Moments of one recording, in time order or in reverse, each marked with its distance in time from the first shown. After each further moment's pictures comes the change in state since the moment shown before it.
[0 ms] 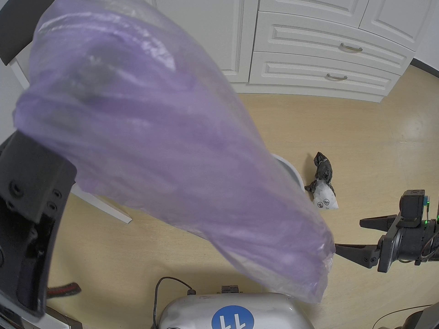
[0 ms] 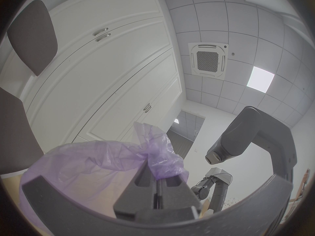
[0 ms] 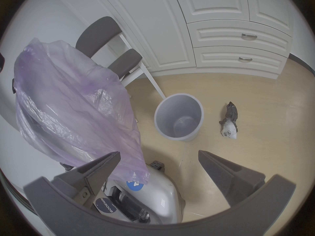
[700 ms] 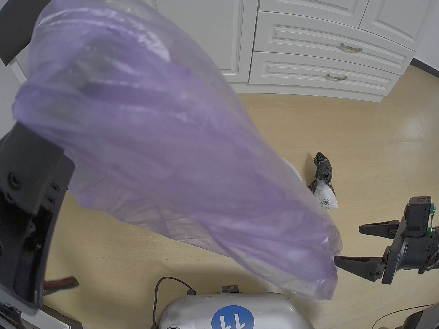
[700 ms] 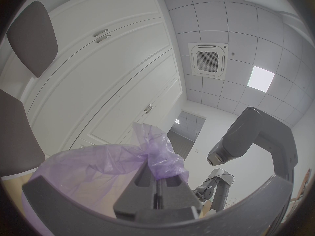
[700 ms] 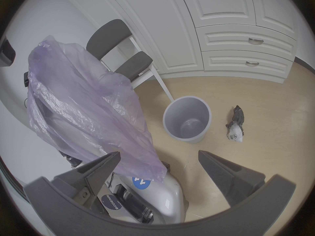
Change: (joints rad) left arm 0.011 -0.001 -0.005 0.000 -0.001 0.001; right arm 0.074 -0.054 0.020 0.005 -0.001 0.000
